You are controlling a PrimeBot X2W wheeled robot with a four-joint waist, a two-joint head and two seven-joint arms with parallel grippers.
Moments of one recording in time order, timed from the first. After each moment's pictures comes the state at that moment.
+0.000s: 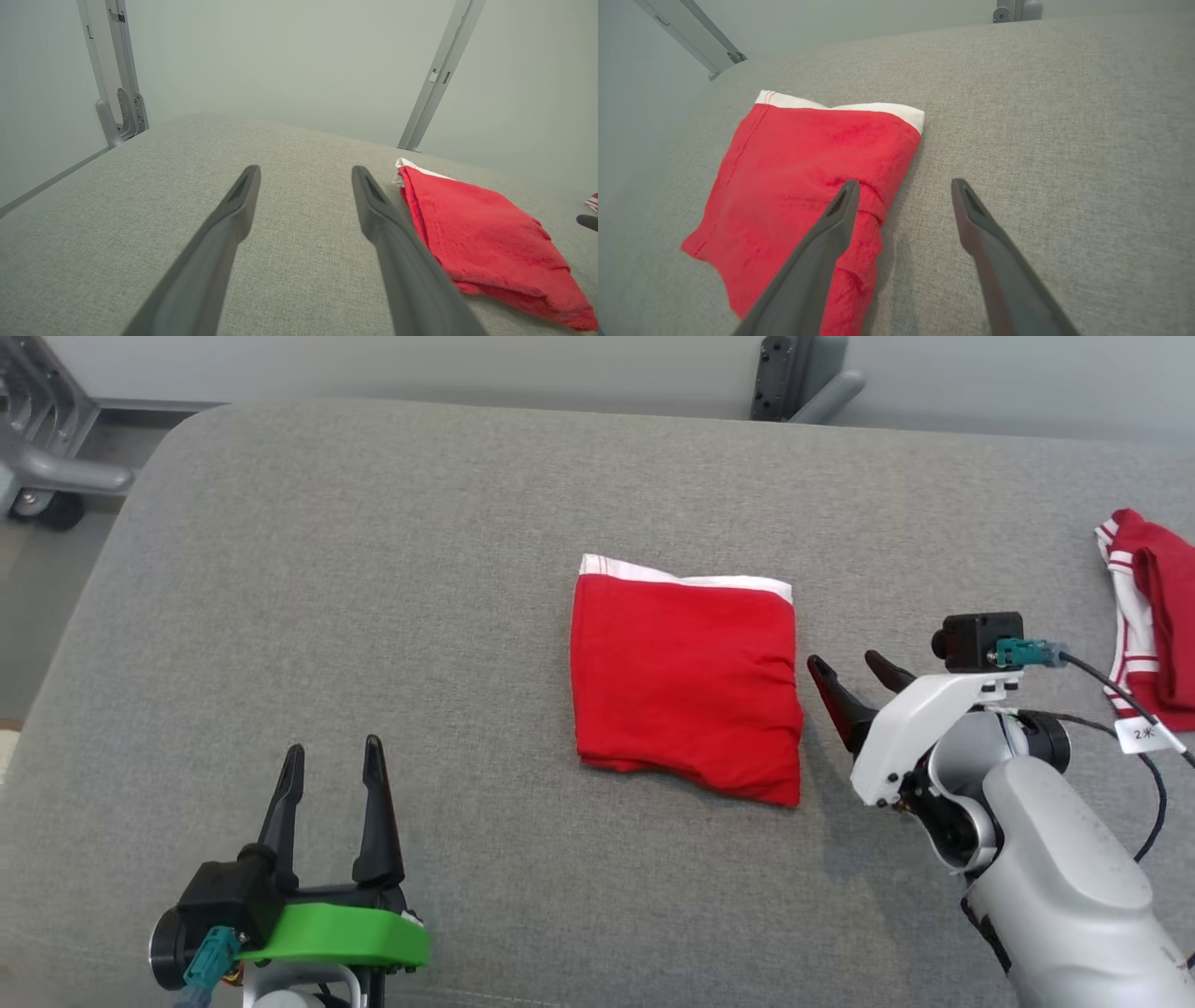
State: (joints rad) left arm -0.03 0.05 -0.14 0.10 -0.31 0.02 -0.26; right arm -0.46 -0.16 0.23 0.49 0.50 0.13 0.16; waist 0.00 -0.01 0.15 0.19
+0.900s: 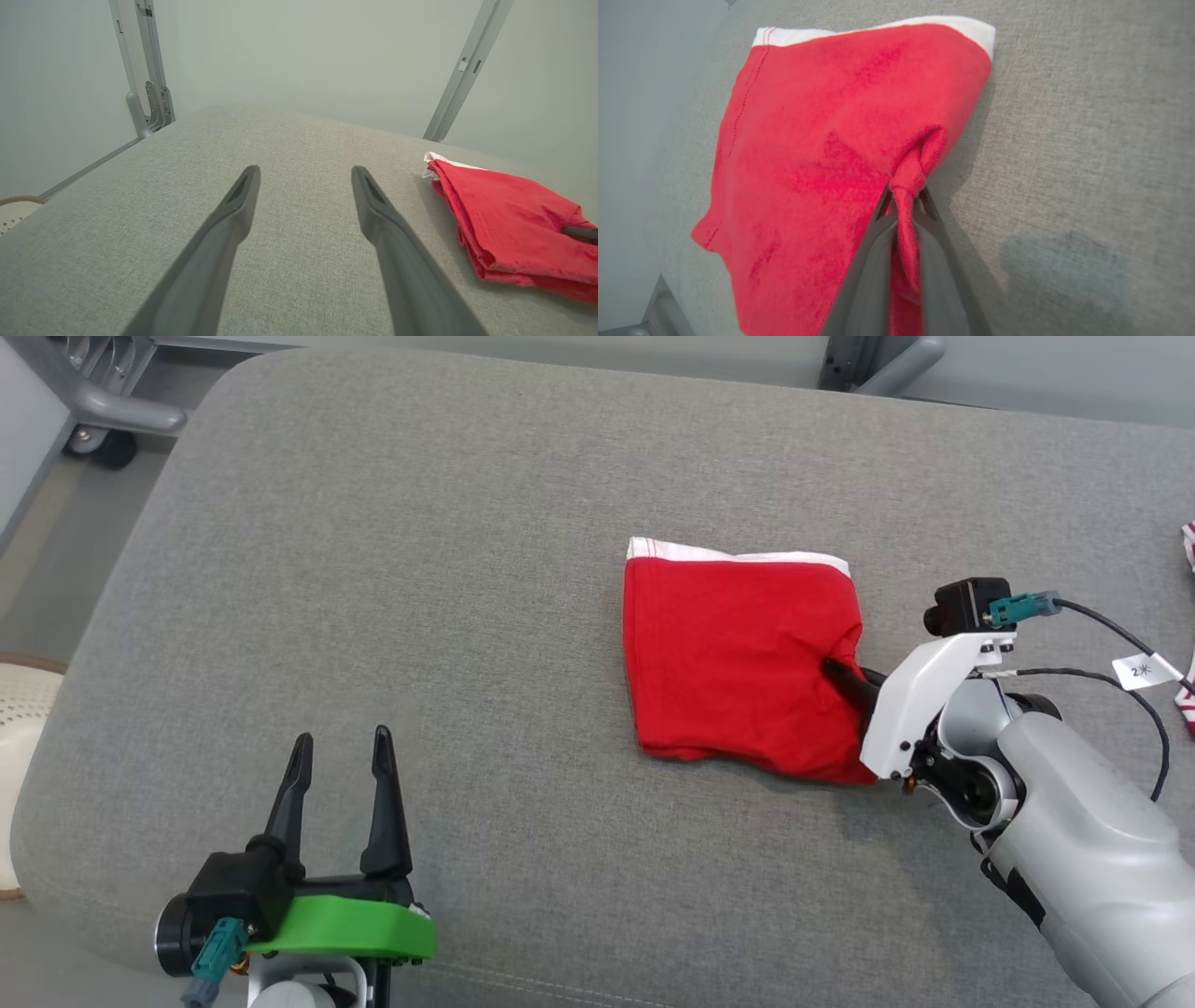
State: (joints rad) left arm -0.05 0.05 -0.16 0.10 -0.30 0.02 -0.26; right arm -0.64 -0.31 0.51 0.65 0.89 0.13 0.27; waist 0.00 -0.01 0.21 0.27
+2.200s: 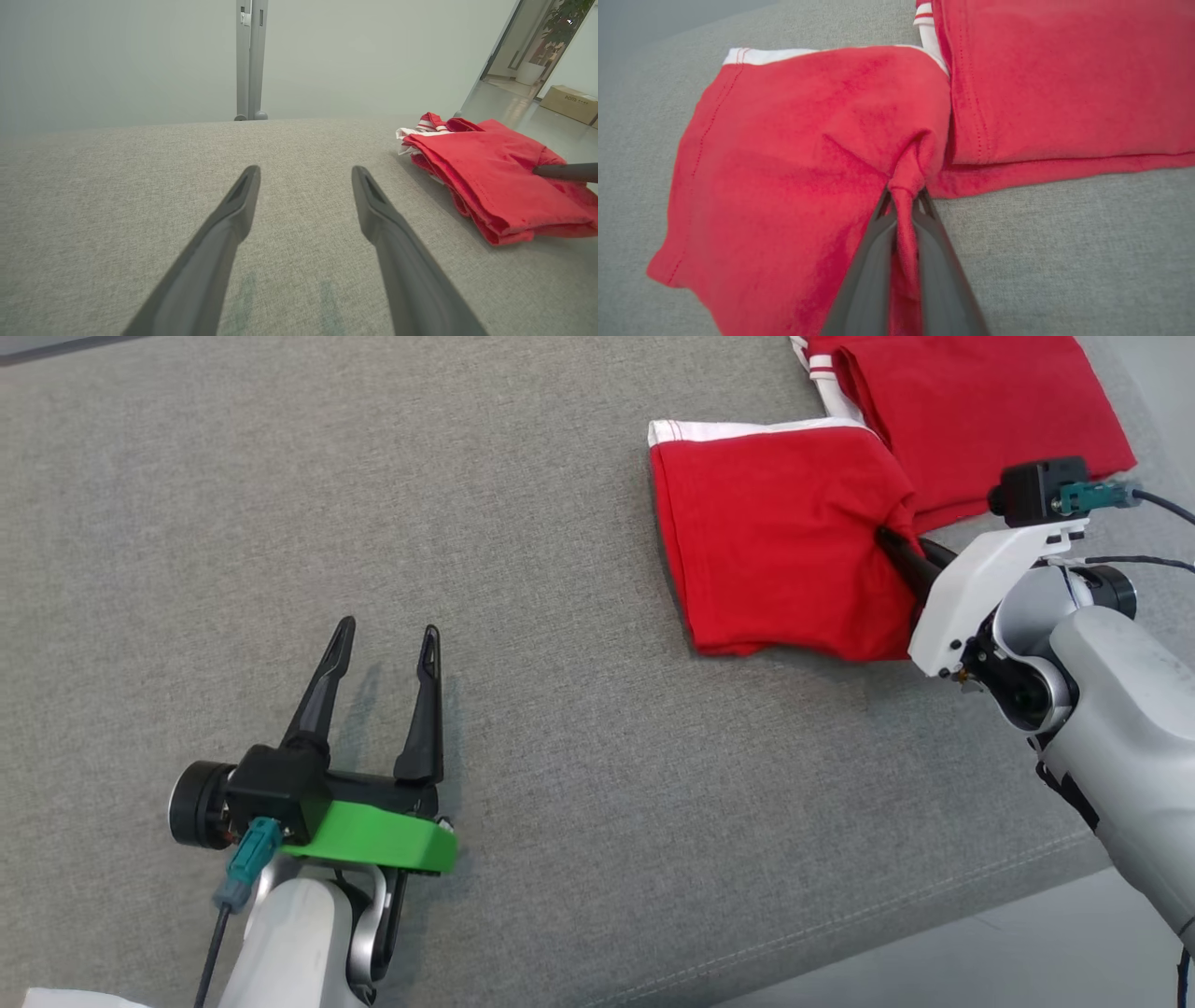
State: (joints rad) left arm -0.25 0.06 -0.20 0.15 -0.18 -0.06 -0.26; right arm -0.83 -0.42 0.63 0.68 0.90 0.13 0.13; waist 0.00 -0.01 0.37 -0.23
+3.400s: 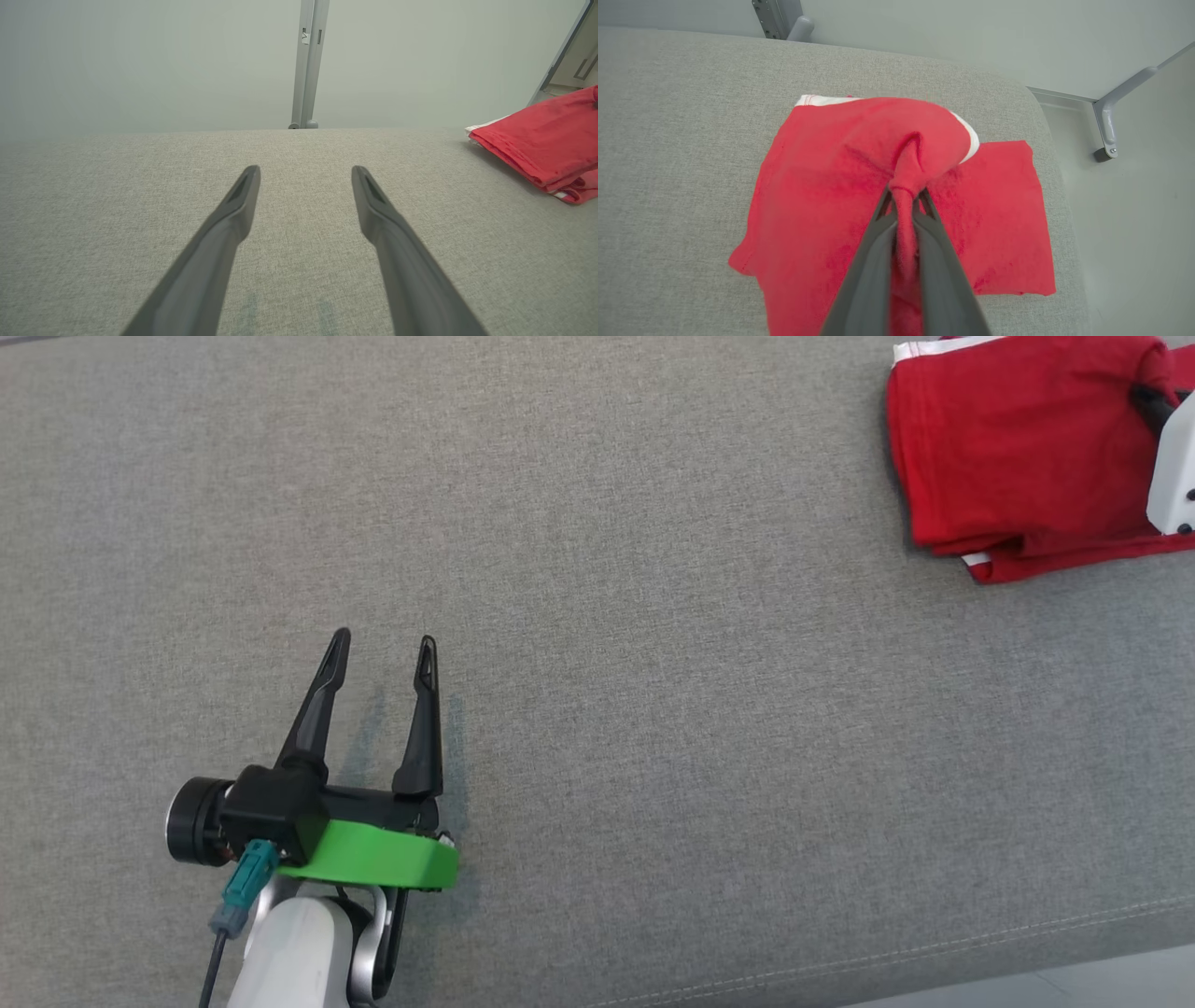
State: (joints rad) left arm -0.20 0.05 -0.19 0.09 -0.18 -0.05 -0.26; right arm -1.09 -0.69 0.69 0.76 0.81 0.13 0.32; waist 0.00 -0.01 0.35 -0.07
